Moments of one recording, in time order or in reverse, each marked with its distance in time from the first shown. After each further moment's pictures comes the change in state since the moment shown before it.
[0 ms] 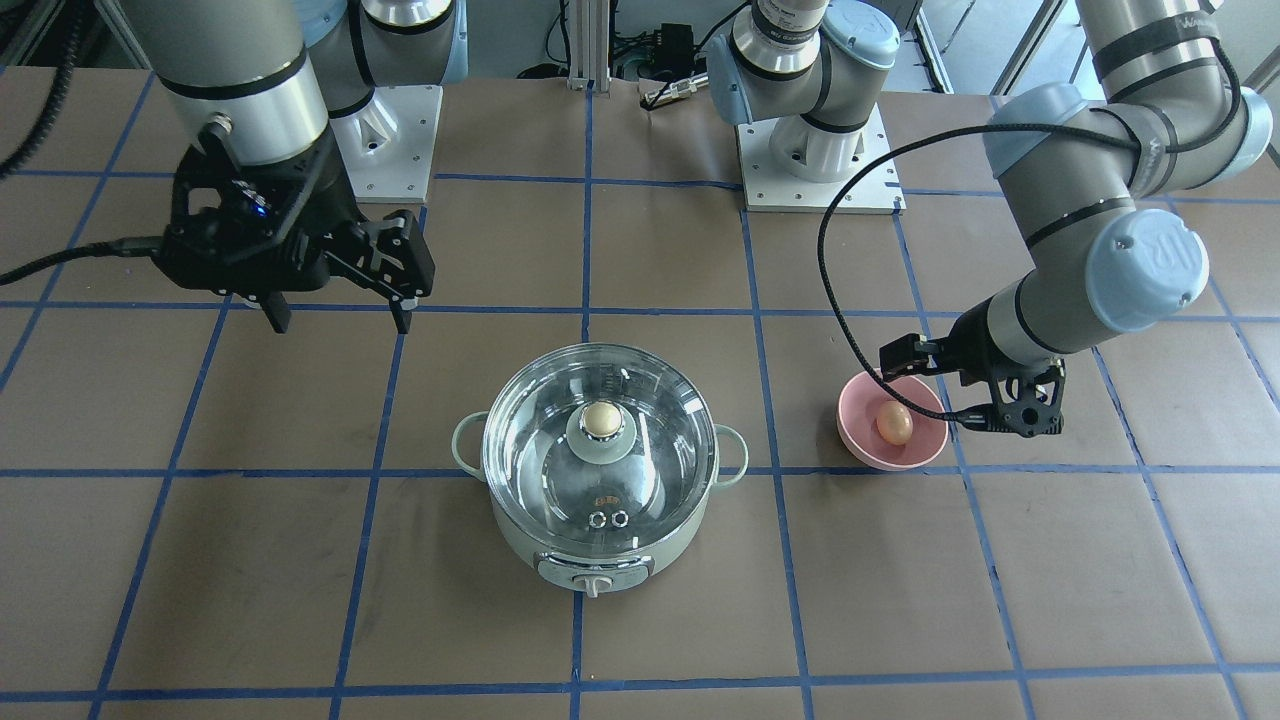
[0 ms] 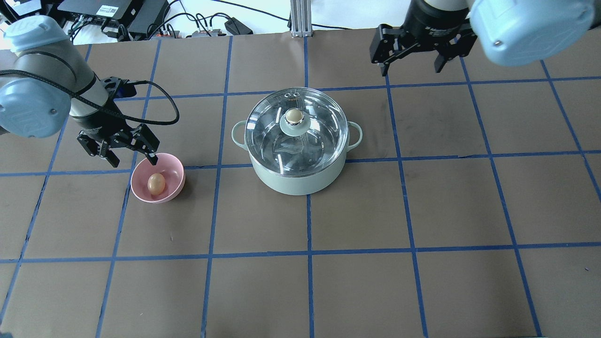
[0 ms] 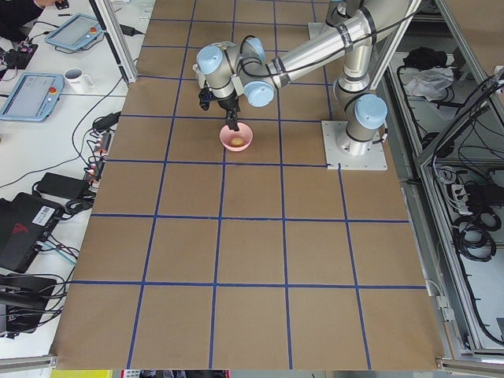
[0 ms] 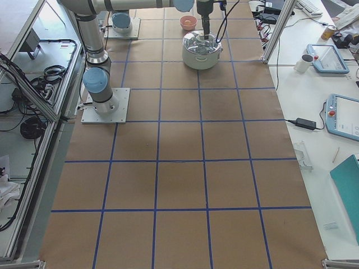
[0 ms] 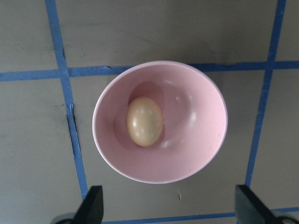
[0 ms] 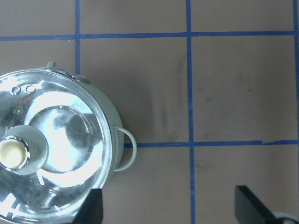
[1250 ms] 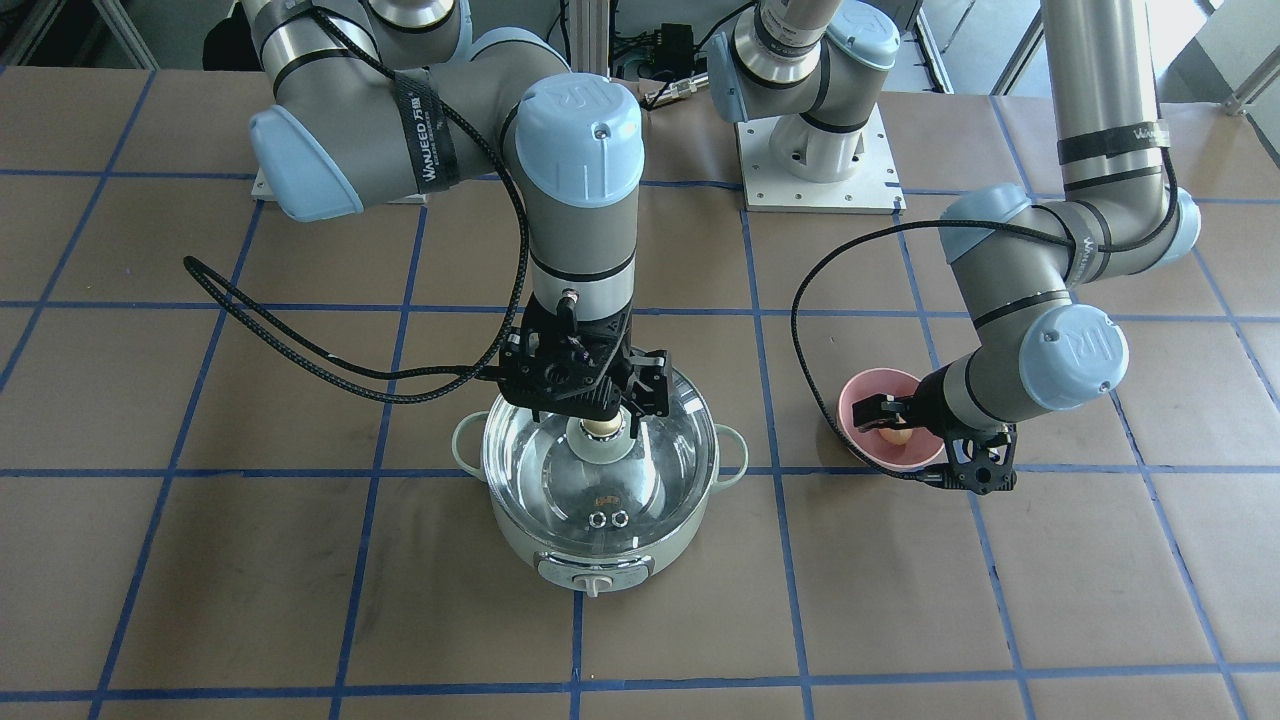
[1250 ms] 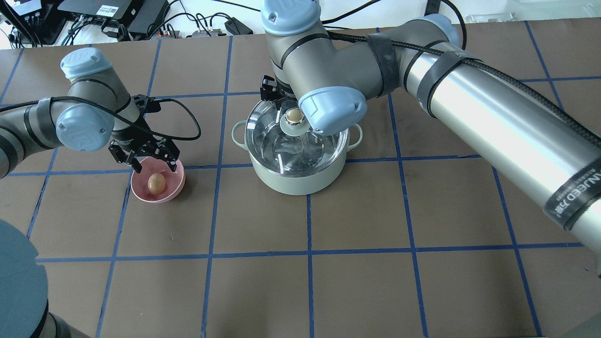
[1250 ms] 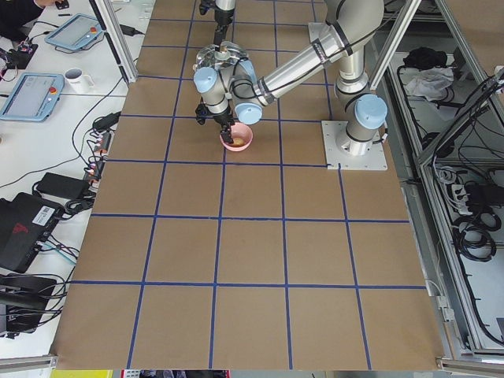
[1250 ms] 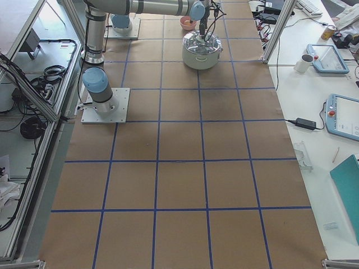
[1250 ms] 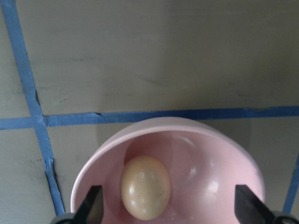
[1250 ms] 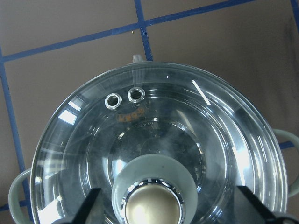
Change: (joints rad) left arm -0.029 -0.135 -0.039 0.188 0.015 -0.030; right arm 0.286 0.270 0.002 -0.300 -0.048 0.495
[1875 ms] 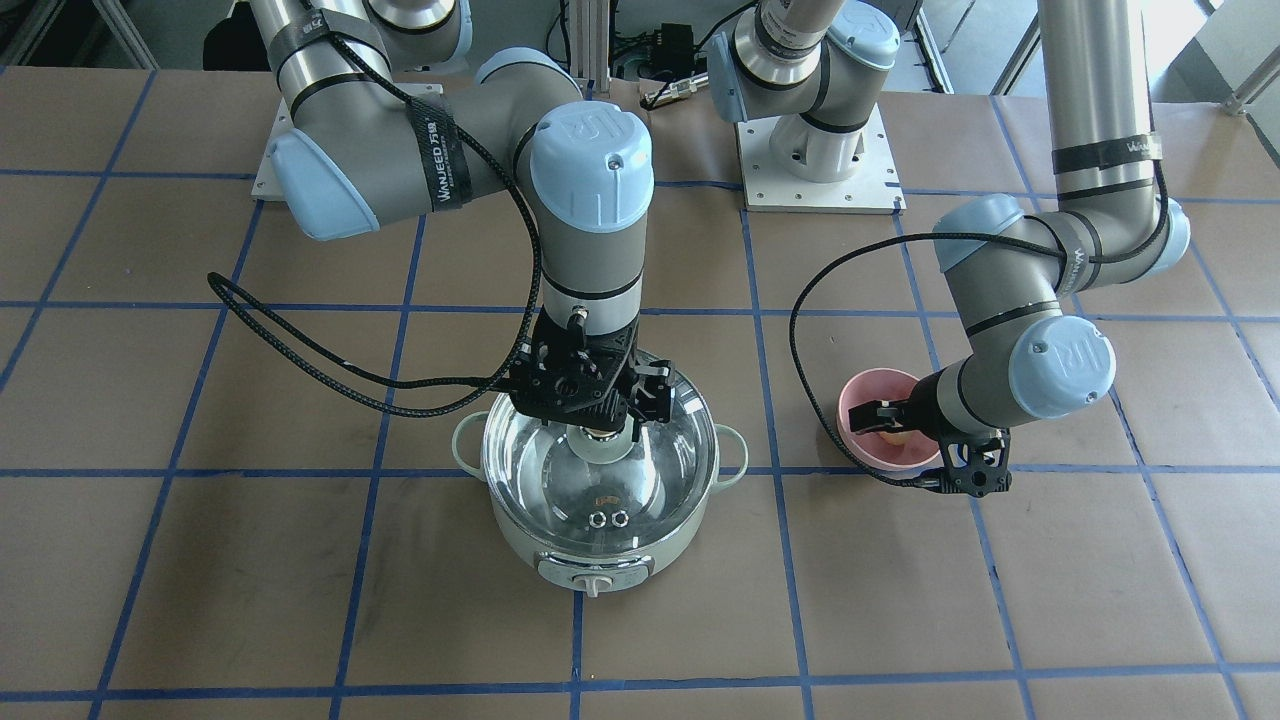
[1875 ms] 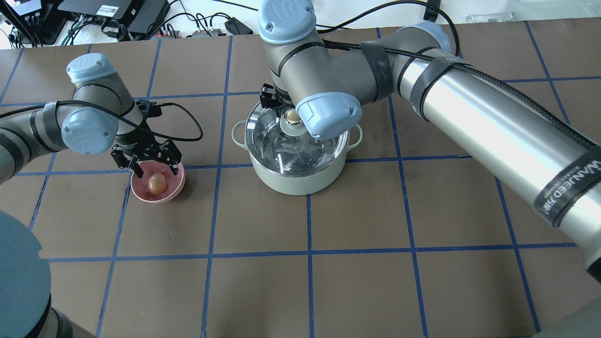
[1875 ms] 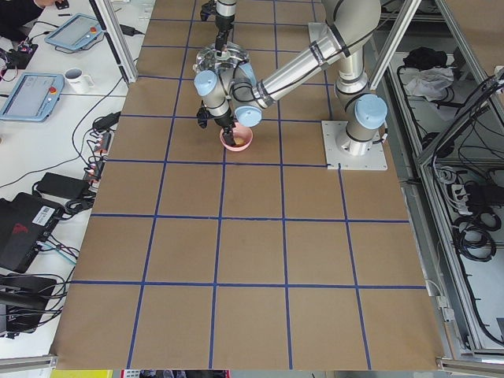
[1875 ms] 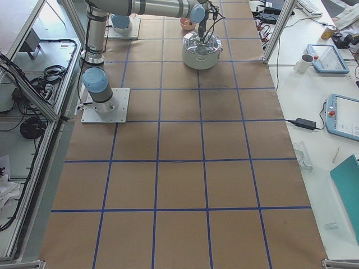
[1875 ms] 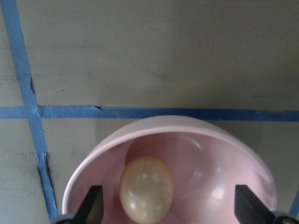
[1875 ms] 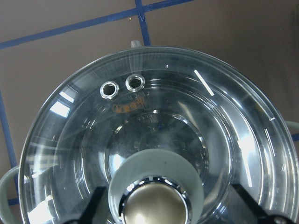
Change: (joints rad) left arm -0.001 -0.018 -0.012 0.008 0.010 -0.060; right arm 0.007 0.020 0.011 -0.001 0.003 0.011
